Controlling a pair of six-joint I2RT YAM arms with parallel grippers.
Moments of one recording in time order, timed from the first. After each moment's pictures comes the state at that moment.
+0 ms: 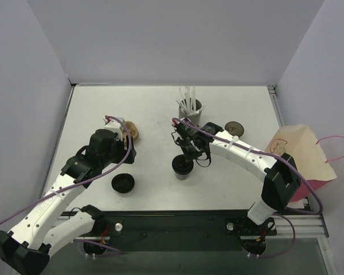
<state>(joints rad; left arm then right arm) -0.53 0.88 0.88 -0.64 -0.14 -0.34 0.81 1.61 1.30 -0.86 0.16 0.28</state>
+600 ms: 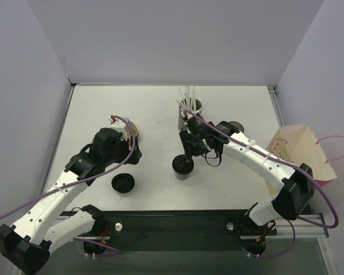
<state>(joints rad) -0.54 0.91 0.88 -0.63 -0.08 -0.36 0.79 1.49 1.30 -0.87 0.14 0.34</state>
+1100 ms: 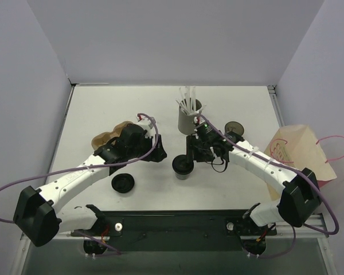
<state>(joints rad) -0.68 1.19 0.89 -0.36 0.08 -0.50 0.69 1.40 1.05 -0.66 0.00 0.54</state>
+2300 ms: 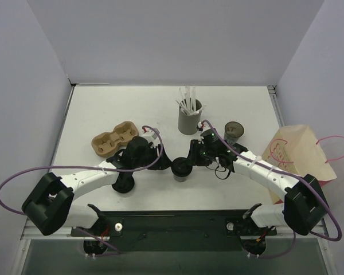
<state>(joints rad) -0.72 1.33 0.65 0.09 0.19 -0.66 0.66 1.31 0.81 -0.36 -0.10 0.58</state>
